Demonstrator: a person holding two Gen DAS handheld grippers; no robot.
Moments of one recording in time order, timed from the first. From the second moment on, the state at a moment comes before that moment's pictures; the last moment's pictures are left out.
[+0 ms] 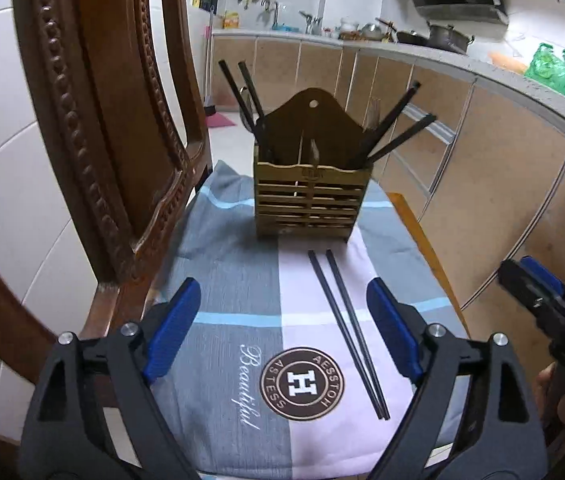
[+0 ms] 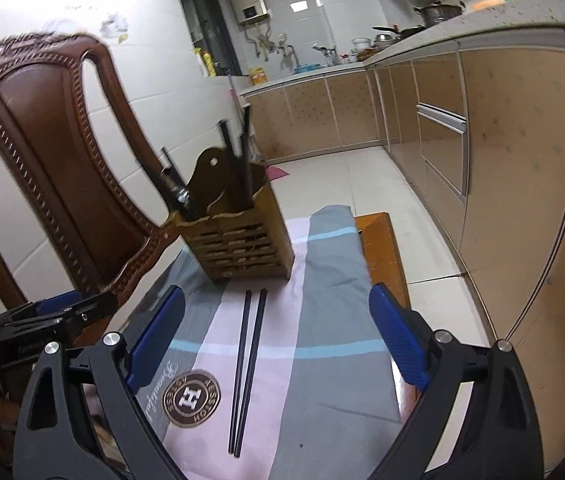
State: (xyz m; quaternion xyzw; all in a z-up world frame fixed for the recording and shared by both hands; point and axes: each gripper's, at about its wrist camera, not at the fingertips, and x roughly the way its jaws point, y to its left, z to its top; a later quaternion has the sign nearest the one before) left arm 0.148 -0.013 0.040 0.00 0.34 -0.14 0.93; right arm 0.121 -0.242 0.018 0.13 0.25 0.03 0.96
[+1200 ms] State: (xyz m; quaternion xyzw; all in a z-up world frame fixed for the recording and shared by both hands) left arm 0.170 -0.040 0.010 0.00 0.39 -0.14 0.91; right arm 0.111 -0.230 0.021 0.10 0.25 0.02 0.96
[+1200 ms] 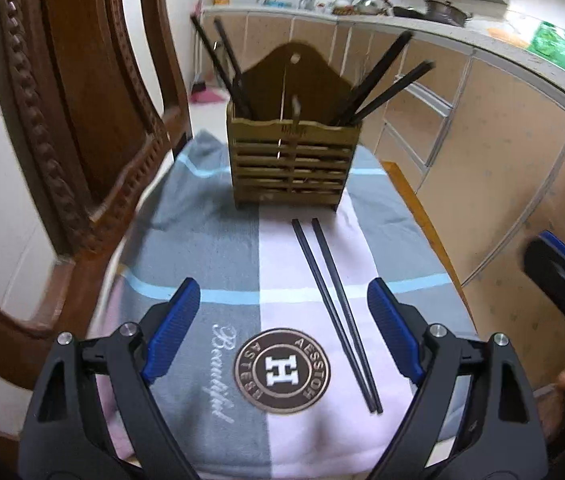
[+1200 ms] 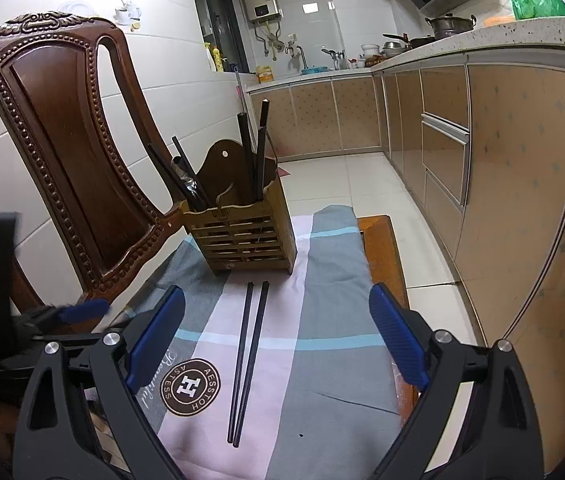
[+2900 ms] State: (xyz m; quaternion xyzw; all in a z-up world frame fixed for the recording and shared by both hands) left arm 0.202 -0.011 0.140 -0.04 0.26 -0.17 0.95; right arm 0.260 -0.179 -0.062 0.05 0.43 0.00 0.90
